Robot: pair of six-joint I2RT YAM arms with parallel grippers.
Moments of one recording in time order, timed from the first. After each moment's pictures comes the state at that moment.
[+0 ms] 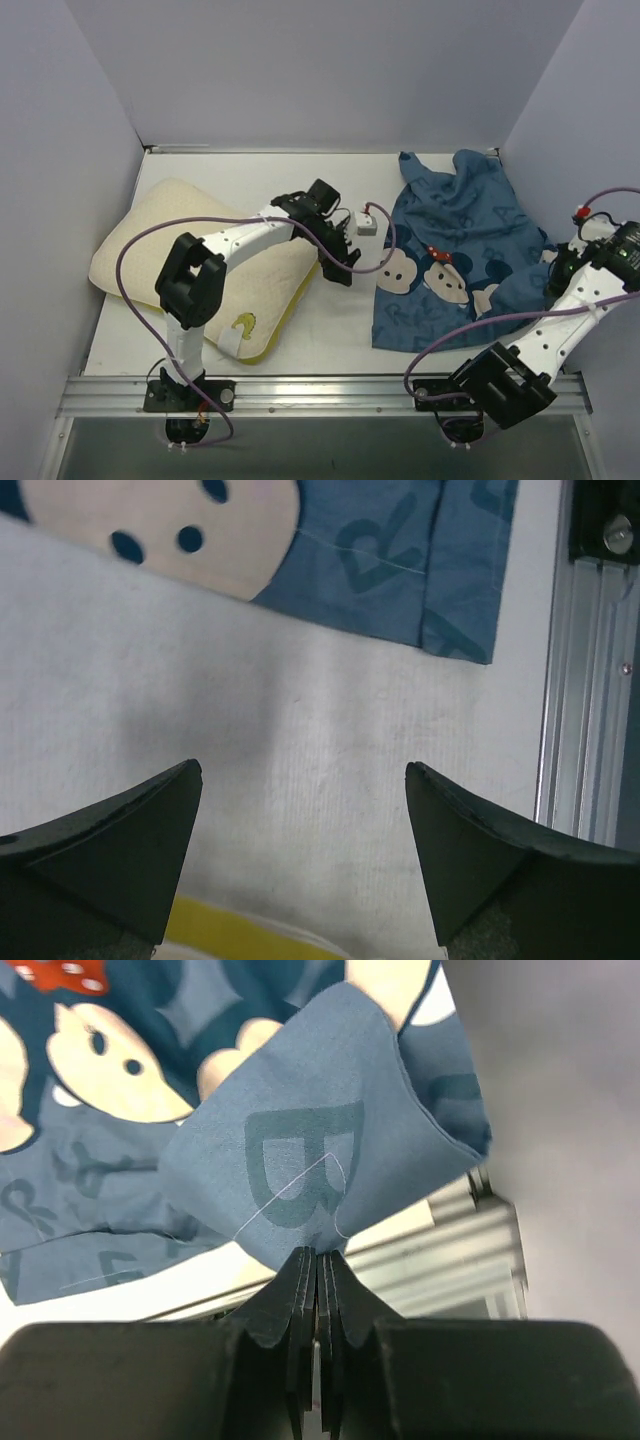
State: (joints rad) left arm -0.71 1.96 1.59 -0.69 0.71 0.45; right arm -0.84 1.16 1.31 -1.27 -0.23 -0.49
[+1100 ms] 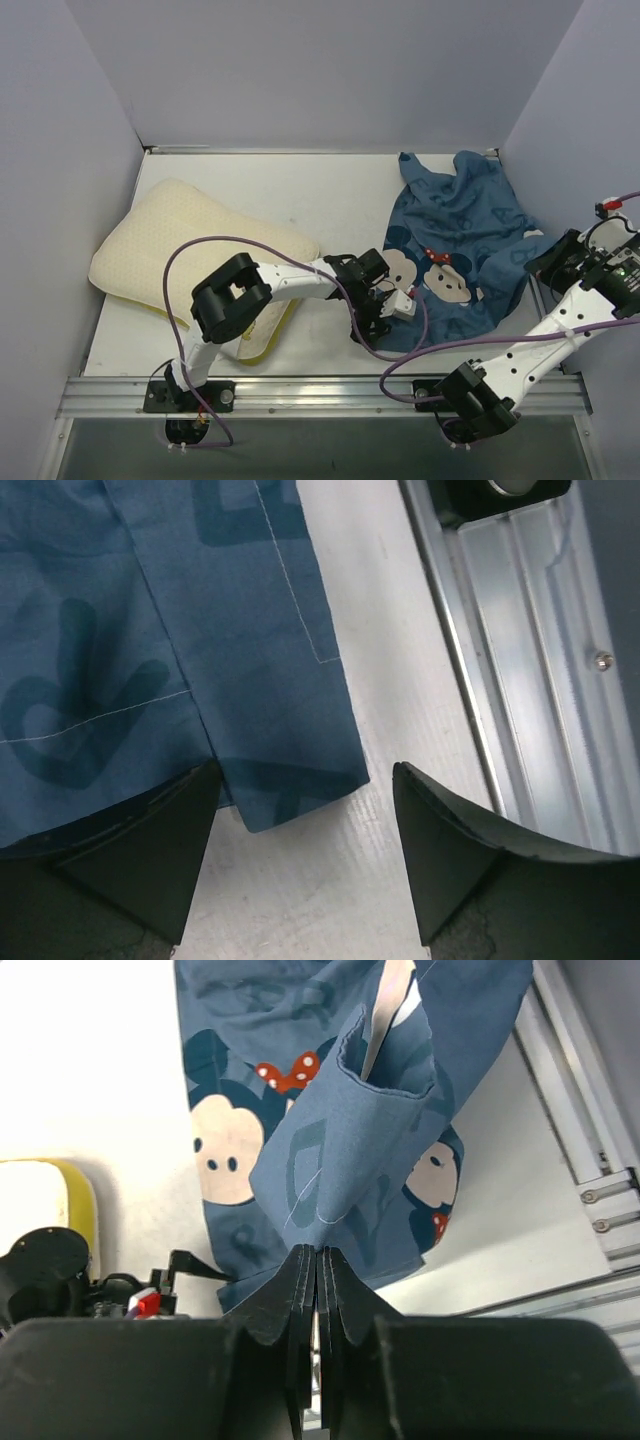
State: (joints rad) left arm -1.07 2.10 1.46 -0.48 0.73 0.54; right arm -0.95 1.05 1.46 -1.39 -0.61 -0.26
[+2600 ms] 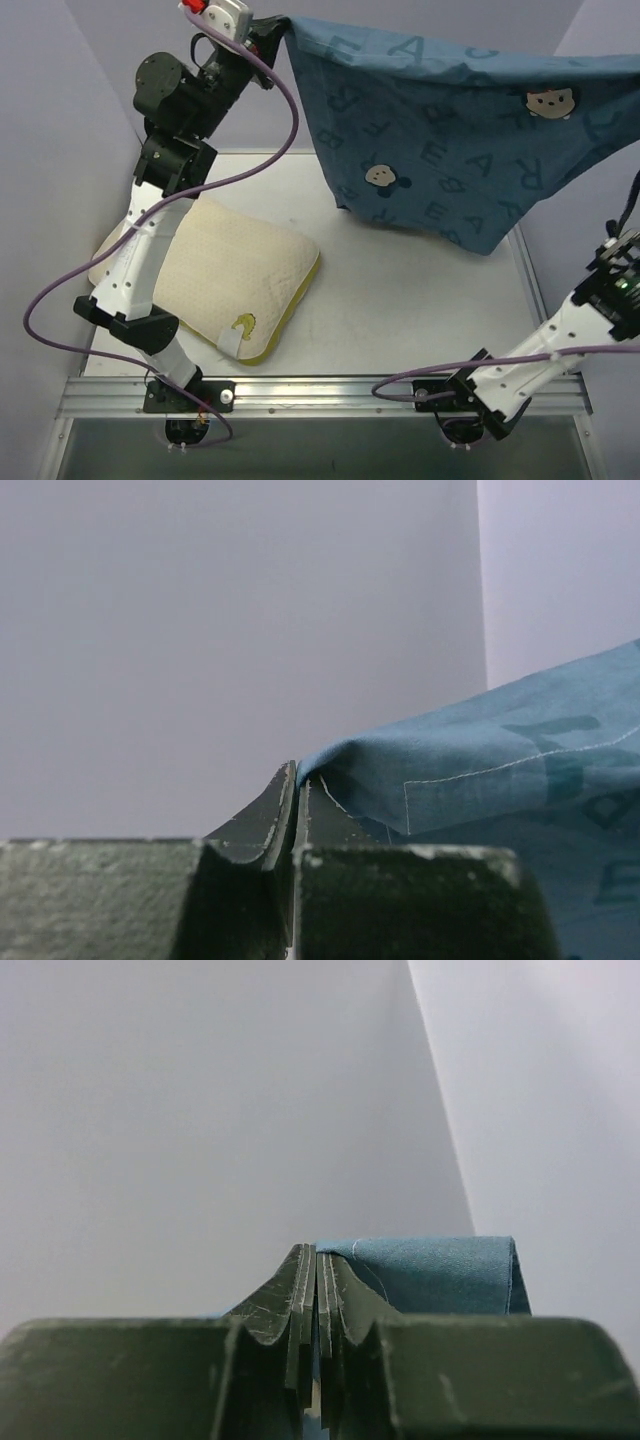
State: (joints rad) left arm -0.52 1.69 2.27 -0.11 0.18 0.09; right arm -0.93 1.21 2.16 -0.34 -0.62 0.78
